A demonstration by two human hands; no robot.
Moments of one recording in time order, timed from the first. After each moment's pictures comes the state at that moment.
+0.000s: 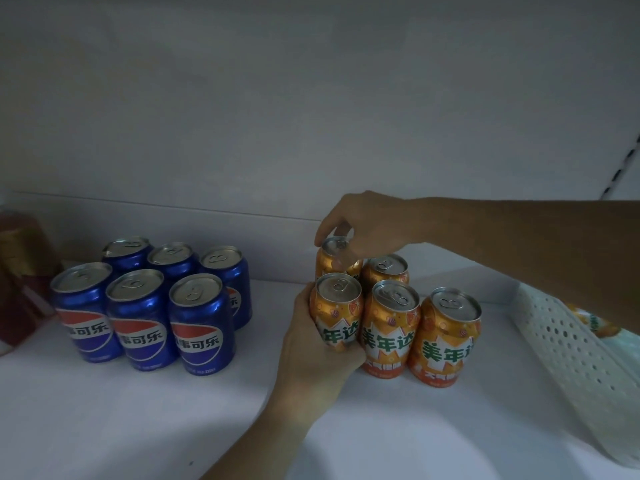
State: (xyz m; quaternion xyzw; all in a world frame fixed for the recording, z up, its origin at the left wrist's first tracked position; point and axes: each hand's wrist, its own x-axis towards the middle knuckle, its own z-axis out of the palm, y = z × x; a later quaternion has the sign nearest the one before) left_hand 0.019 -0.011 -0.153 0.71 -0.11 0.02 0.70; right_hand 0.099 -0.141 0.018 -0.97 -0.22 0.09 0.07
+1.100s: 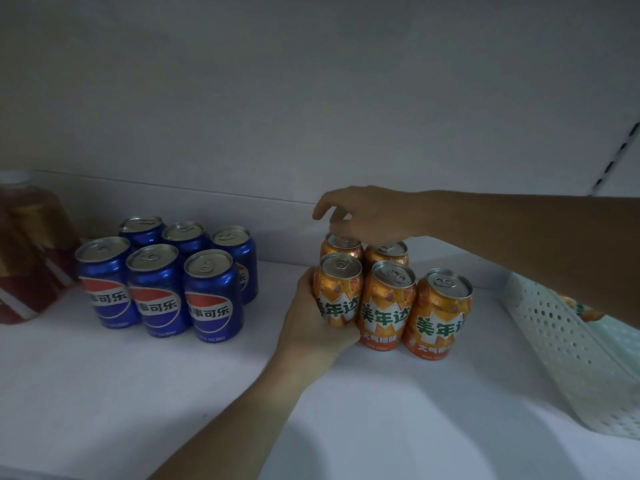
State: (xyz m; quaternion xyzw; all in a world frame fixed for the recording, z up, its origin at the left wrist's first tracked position) left_hand 0.020 -0.004 -0.153 0.73 -0.10 0.00 0.67; right_hand 0.073 -0.129 0.018 -0.97 -0.20 0.09 0.13
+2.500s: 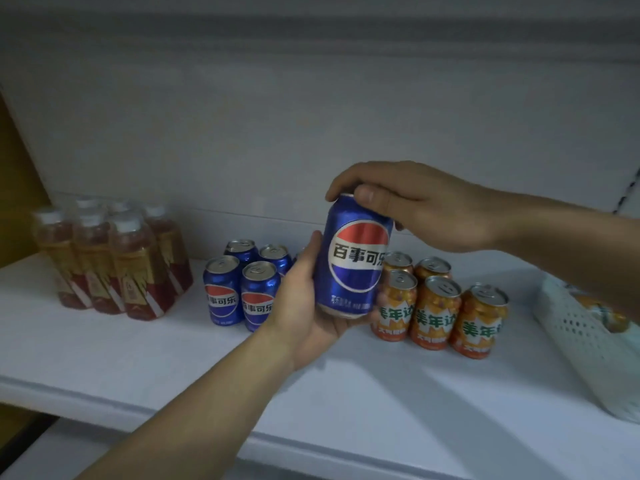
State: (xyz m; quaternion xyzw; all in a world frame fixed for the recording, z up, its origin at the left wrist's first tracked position) left_hand -0.058 0.110 -0.013 0.43 -0.10 -0.23 0.87; right_hand -0.045 -0.061 0.100 -0.91 -0.35 -0.07 0.22
